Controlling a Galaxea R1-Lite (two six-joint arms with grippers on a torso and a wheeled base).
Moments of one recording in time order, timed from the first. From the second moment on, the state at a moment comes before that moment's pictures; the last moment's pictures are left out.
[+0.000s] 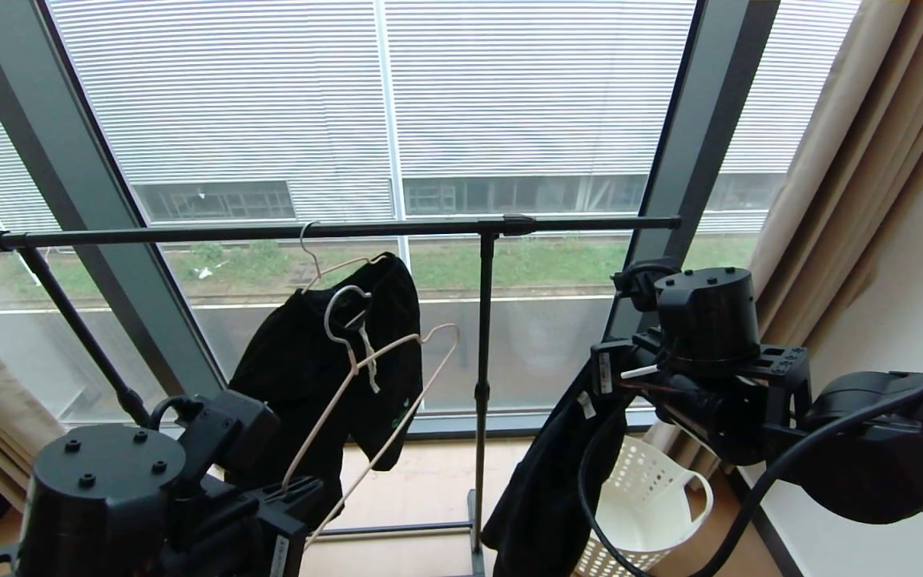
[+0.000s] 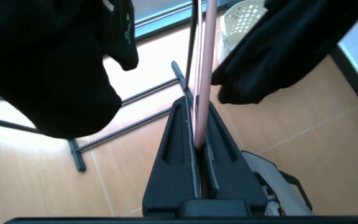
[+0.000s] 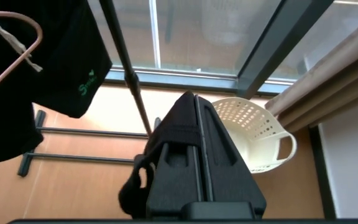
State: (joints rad) left arm -0.69 1.43 -0.31 -0.55 0.24 -0.11; right arm 0.62 1.83 -0.87 -0.49 -0.55 0.20
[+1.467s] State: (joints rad) left arm -0.84 1.35 -0.20 -0.60 0.15 0.01; right arm 0.63 2.00 -1.16 -0.50 -0.61 -0.14
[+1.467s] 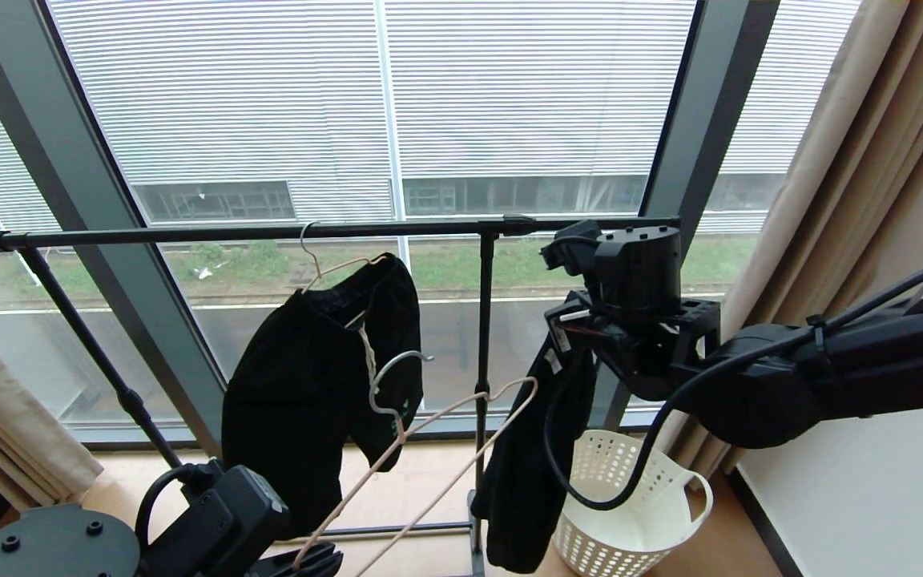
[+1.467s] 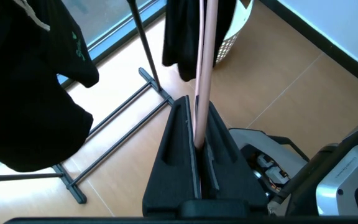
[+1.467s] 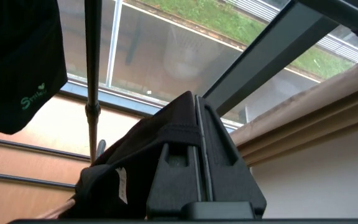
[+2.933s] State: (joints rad) left arm -0.82 1.44 -0.23 -0.69 0.15 -0.02; right arm 0.79 1.97 -1.15 -0.50 -0.69 -0.13
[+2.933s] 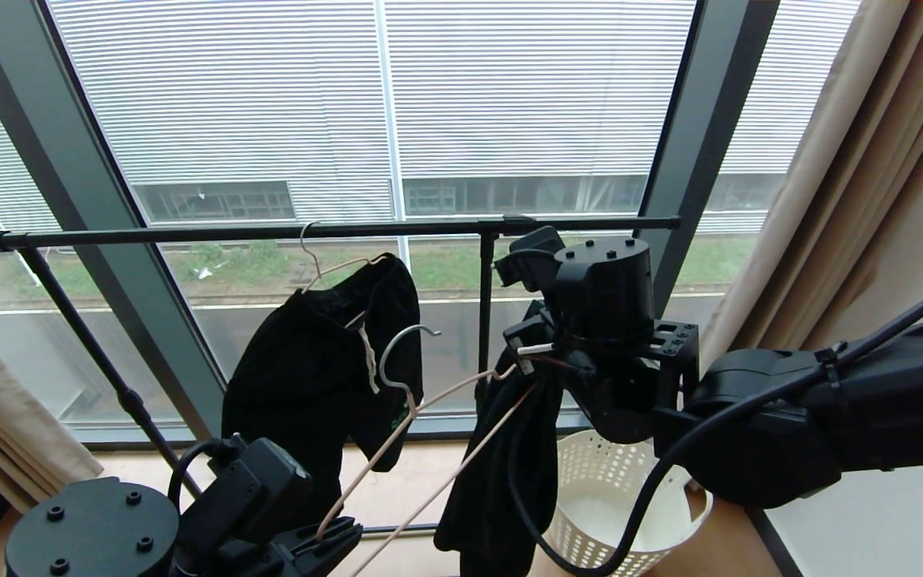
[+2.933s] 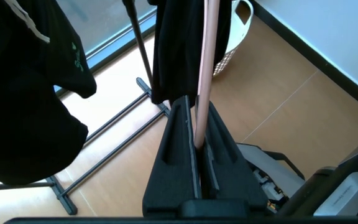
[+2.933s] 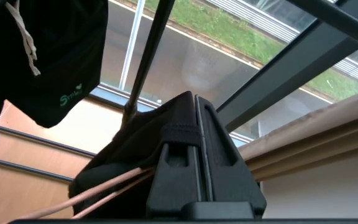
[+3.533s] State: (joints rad) left arm -0.82 1.42 -0.25 -0.70 0.15 -0.08; right arm 0.79 2.01 -1.21 -0.49 -0.74 -0.08
